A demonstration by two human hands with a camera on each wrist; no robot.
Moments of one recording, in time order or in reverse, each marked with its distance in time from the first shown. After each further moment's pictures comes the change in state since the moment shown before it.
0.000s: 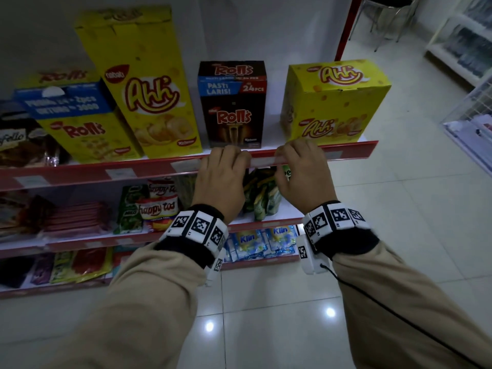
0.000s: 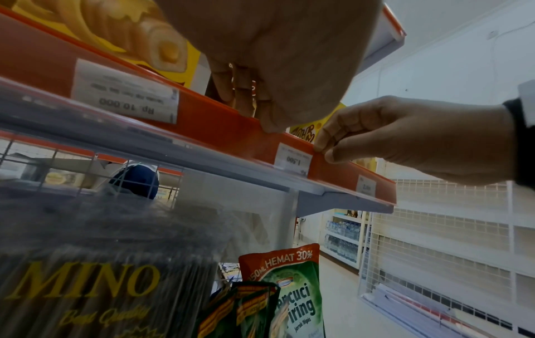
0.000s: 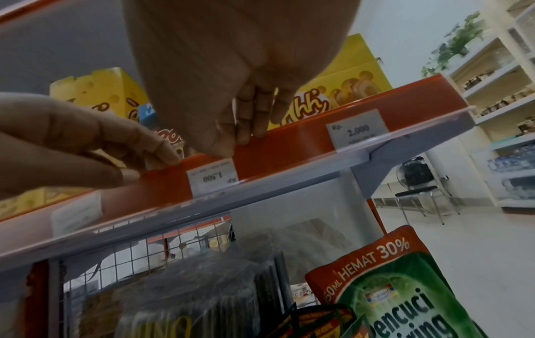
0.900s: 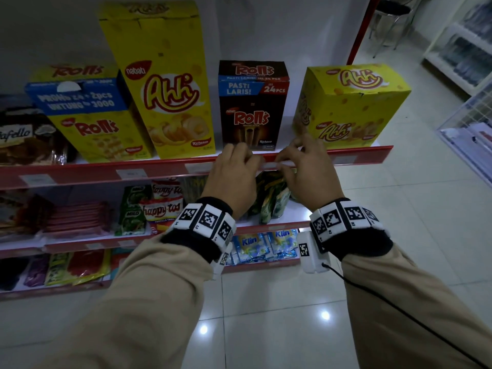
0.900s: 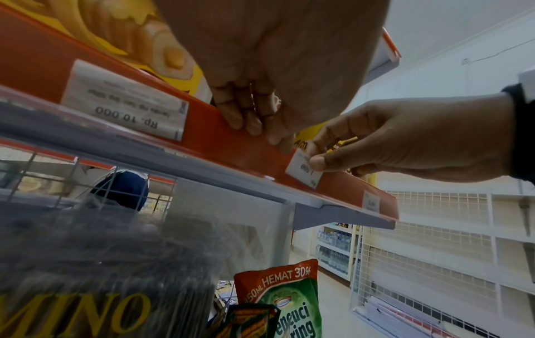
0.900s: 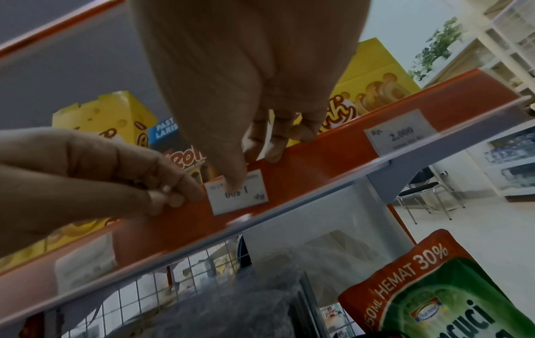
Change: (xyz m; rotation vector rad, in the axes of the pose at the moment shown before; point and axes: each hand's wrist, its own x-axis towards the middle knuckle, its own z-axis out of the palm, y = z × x) left_hand 0.010 -0.016 -0.005 -0.140 -0.053 0.068; right_hand 0.018 -0.015 0.004 0.024 -0.132 0.122
